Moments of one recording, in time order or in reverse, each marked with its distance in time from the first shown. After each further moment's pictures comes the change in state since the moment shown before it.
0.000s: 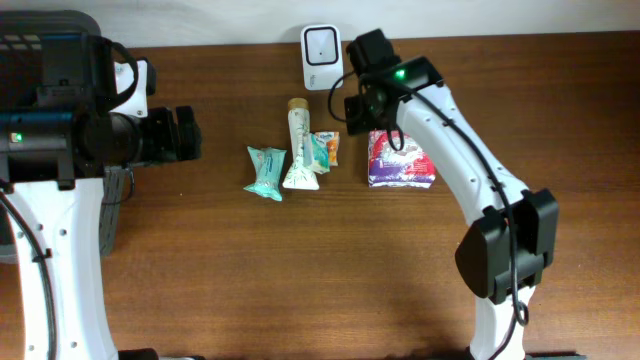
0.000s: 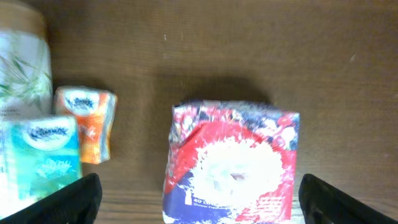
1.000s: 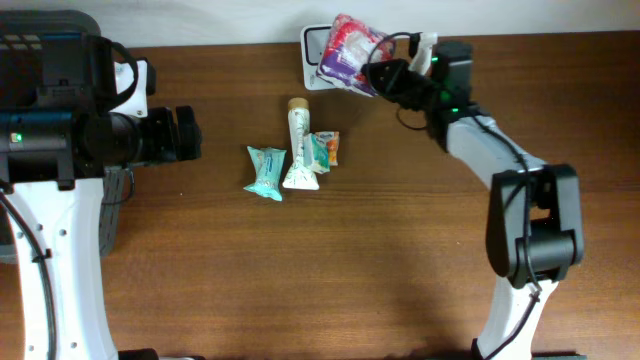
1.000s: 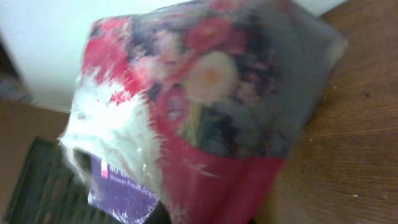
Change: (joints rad) left arm 0.000 0.000 0.000 0.000 0.000 0.000; right arm -0.256 0.017 -0.538 1.370 -0.813 0.534
